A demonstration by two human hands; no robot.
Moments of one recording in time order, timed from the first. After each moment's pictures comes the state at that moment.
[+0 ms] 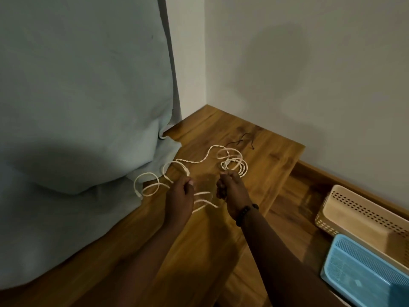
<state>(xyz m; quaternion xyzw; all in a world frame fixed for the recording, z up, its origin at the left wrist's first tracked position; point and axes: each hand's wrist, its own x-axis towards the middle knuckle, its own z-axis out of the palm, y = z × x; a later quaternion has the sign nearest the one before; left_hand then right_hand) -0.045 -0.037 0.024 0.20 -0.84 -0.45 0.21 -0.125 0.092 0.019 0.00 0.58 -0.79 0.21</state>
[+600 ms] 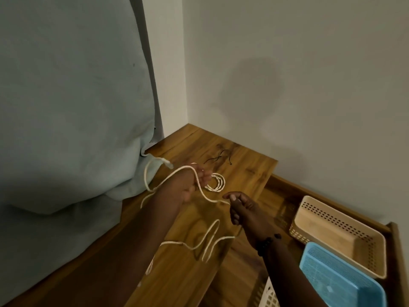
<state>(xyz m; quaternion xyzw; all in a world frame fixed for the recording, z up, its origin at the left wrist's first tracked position) -0.106 0.015 0.136 0.23 -0.58 -0.78 -0.05 -0.099 0.207 0.049 -0.13 0.64 -0.73 0.18</state>
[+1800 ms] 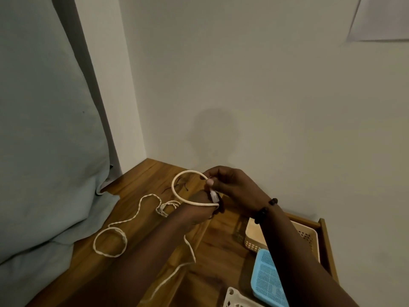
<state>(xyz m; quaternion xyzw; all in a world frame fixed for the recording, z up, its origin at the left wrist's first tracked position) -0.070 0.166 0.179 -0.01 -0.84 -0.52 -0.13 -0.088 0.310 0.209 -0.31 0.77 -0.56 0.02</state>
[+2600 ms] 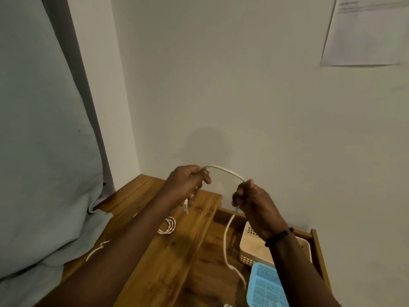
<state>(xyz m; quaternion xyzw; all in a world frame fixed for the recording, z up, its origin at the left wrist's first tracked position) -0.075 0.147 0.249 -0.16 -0.80 -0.57 0.08 -0.075 0.362 0.188 -0.20 0.57 -0.80 0.01</state>
